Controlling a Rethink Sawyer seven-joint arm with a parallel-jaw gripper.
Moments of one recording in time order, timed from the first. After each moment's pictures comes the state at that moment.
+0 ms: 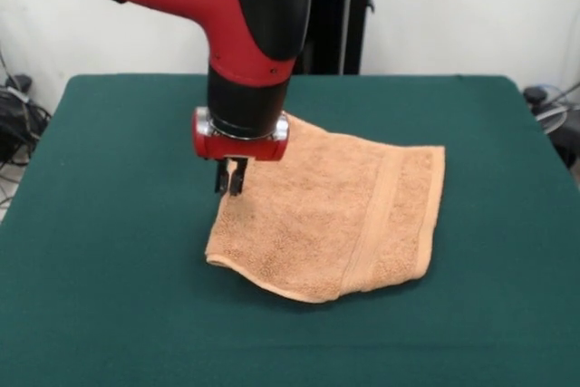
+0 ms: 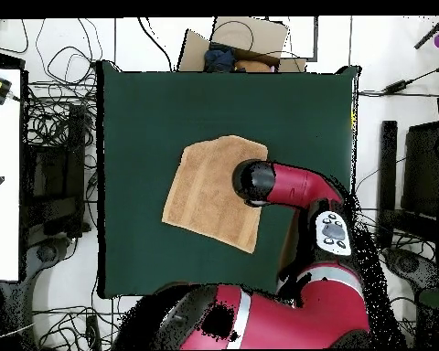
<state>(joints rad) -0.29 -0.42 -0.09 1.48 -0.14 0.52 1.41</state>
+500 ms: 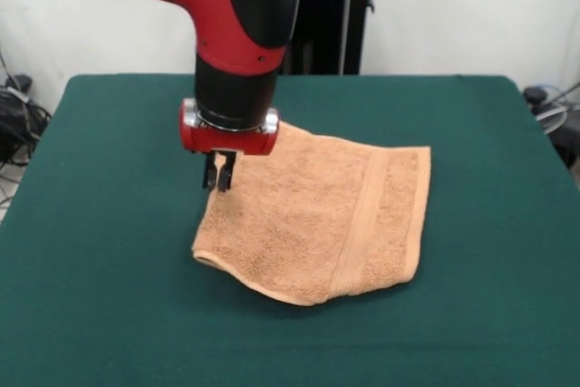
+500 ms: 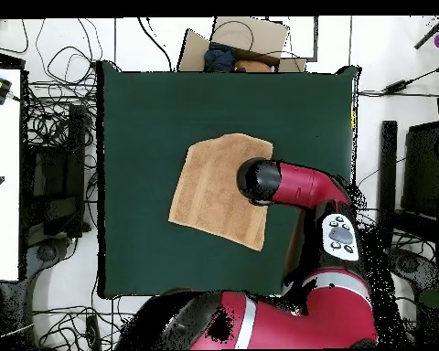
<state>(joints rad) -0.30 -0.44 -0.09 1.48 -0.15 0.52 1.41</state>
